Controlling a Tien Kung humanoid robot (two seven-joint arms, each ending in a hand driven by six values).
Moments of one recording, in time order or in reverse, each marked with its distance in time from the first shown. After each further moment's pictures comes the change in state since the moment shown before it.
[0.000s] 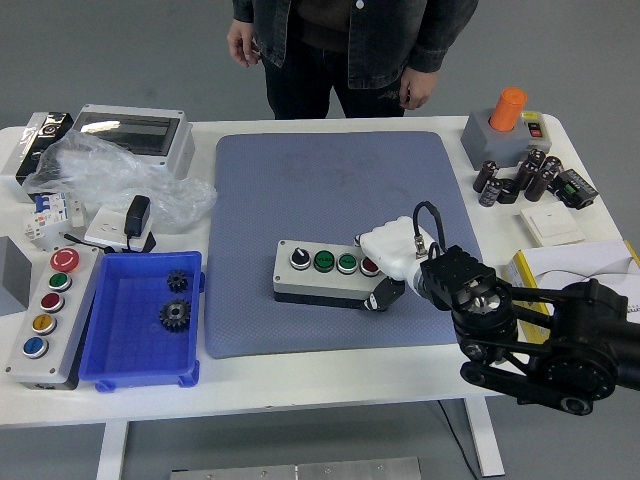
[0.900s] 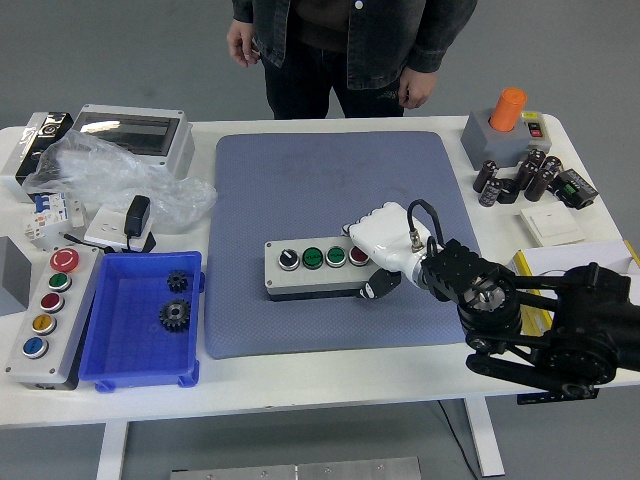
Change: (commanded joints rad) left arm -0.005 0.002 0.004 -0.001 -0.002 0.001 -0.004; right arm 0.106 -0.011 -0.143 -0.074 -0.030 -0.129 0.138
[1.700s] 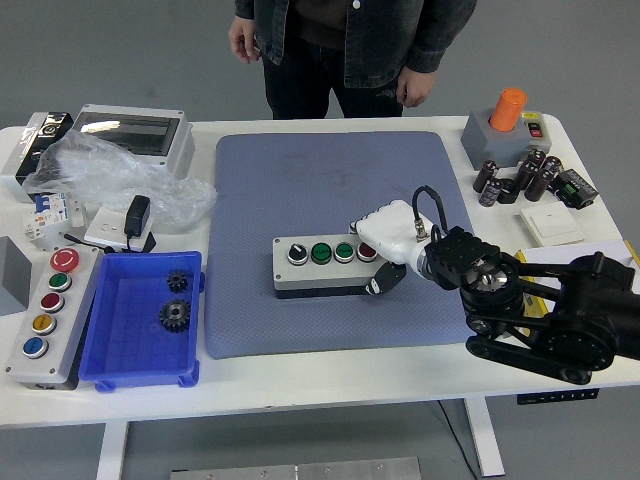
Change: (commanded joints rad) left arm 0.000 -0.001 0.007 0.001 -0.004 0.000 -0.006; right arm 0.011 0.001 0.042 -0.044 0.091 0.058 0.043
